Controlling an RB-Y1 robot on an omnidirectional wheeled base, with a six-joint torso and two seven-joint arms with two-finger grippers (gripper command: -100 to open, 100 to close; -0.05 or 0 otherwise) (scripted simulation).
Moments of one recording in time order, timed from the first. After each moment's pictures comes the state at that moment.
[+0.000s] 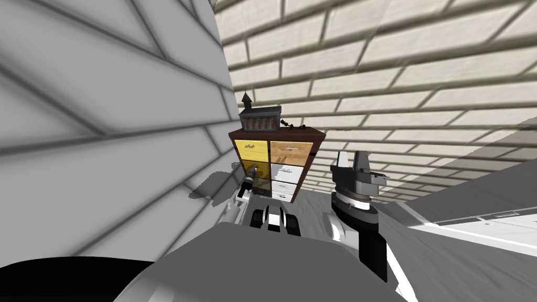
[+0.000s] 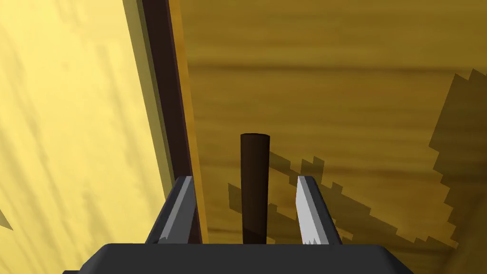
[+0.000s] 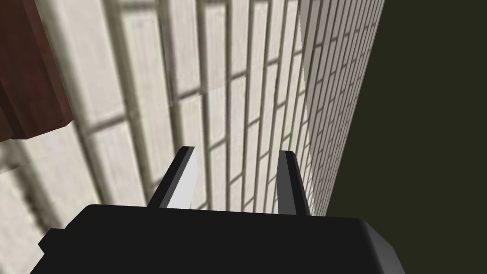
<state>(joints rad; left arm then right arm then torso) 0.02 0.09 -0.05 -1.38 -0.07 -0.35 0.15 0.49 -0.01 -0.01 -2.38 0.07 -0.64 -0.13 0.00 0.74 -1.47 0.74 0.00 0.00</state>
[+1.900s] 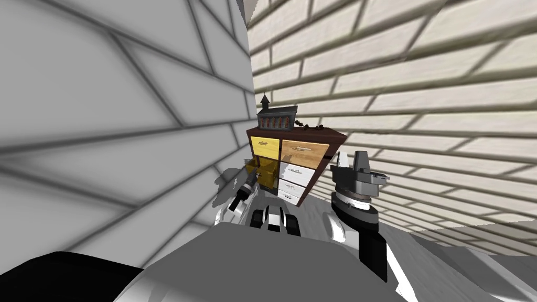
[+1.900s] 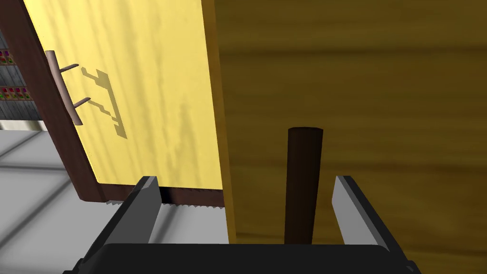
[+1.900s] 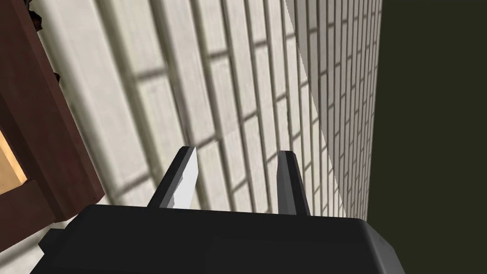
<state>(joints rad) 0.26 0.27 -0.25 -1.72 -0.09 -0.29 0.26 0.49 -0.01 -0.01 -2.38 0.07 -0.64 -0.13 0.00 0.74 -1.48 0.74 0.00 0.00</state>
